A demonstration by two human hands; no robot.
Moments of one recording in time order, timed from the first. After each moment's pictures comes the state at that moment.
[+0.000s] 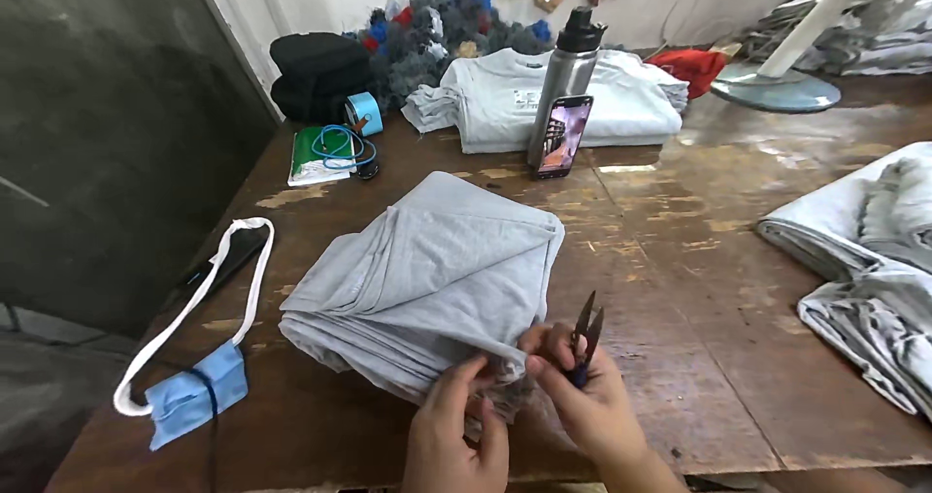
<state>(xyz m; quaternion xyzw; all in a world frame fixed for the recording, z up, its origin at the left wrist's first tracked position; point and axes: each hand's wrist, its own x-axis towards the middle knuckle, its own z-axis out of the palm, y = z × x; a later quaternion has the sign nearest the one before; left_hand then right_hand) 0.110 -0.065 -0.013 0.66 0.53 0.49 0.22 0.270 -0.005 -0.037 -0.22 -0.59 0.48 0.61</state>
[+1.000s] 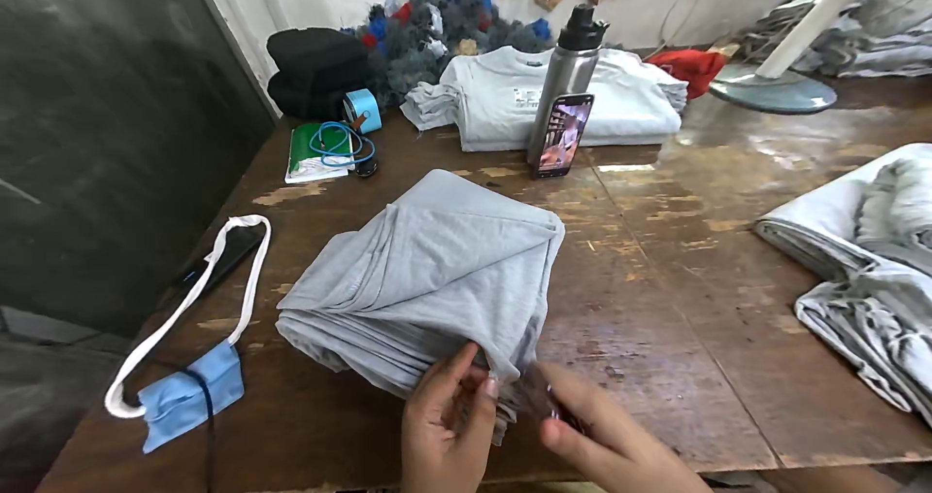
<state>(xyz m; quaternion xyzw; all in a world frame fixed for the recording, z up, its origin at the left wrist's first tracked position) 0.108 -0.055 -0.014 0.55 0.41 0.63 0.37 0.302 -0.020 -0.031 -0.26 -0.77 0.42 0.40</state>
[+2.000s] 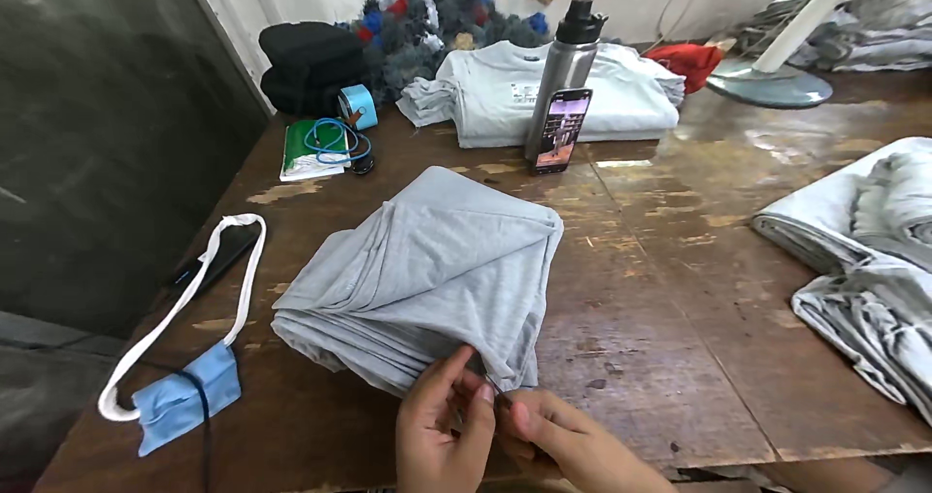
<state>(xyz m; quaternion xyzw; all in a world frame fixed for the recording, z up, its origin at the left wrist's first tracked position) 0.104 -0.057 -0.016 0.56 0.41 0.63 0.36 0.275 -0.029 -0.045 -0.15 -0.56 0.75 0.32</state>
